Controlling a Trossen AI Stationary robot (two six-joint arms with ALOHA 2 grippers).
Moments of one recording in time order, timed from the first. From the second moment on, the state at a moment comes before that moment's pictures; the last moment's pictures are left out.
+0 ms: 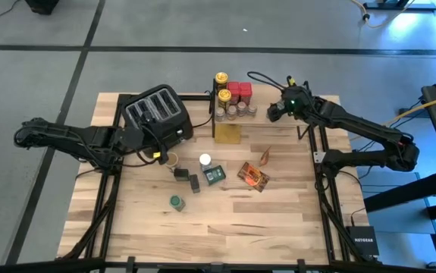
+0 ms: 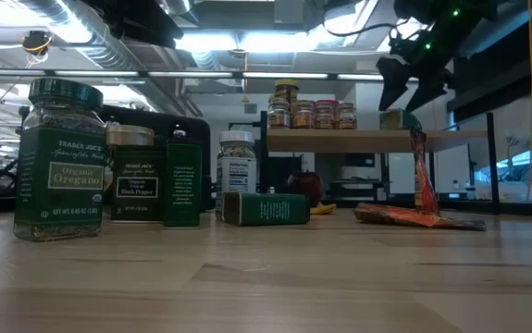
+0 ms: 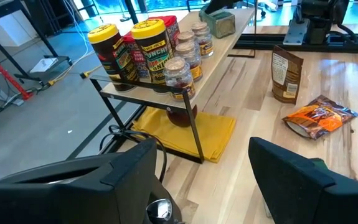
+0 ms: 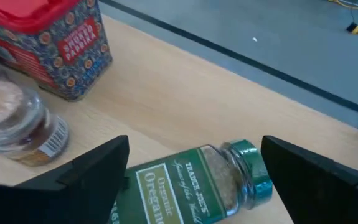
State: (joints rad) left arm -0.13 0.87 0.79 -0.35 -0.66 -0.07; right arm -0.57 1.06 0.89 -0.56 0.42 0.29
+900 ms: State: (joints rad) left arm -0.13 0.87 0.79 -0.36 -0.66 -0.08; right arm -0.37 1.05 0.90 -0.80 0.49 0.52
